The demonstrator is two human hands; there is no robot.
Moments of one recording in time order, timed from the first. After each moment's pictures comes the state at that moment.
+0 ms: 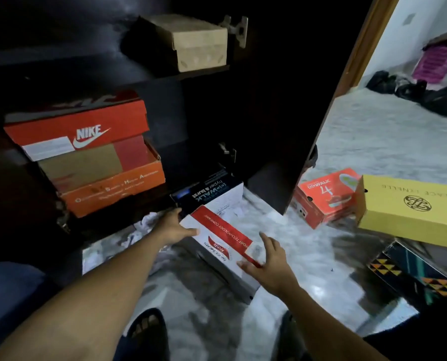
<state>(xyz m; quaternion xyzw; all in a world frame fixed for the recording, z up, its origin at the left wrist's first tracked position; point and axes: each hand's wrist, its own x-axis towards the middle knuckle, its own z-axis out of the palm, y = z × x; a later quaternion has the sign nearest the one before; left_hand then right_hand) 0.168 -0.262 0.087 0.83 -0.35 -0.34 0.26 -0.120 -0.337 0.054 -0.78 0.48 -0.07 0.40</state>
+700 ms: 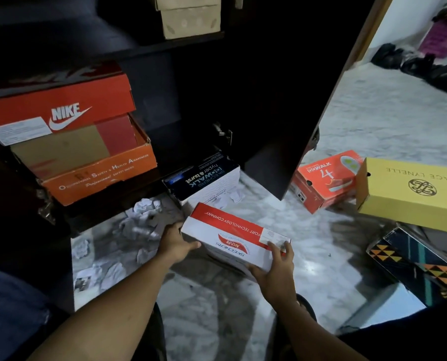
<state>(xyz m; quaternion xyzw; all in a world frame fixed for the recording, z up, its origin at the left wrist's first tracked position) 0.130 -0.254 -0.004 0.84 -0.28 -0.32 0.34 -0.139 -0.322 -0.015 -0.73 0.56 -0.18 0.33</state>
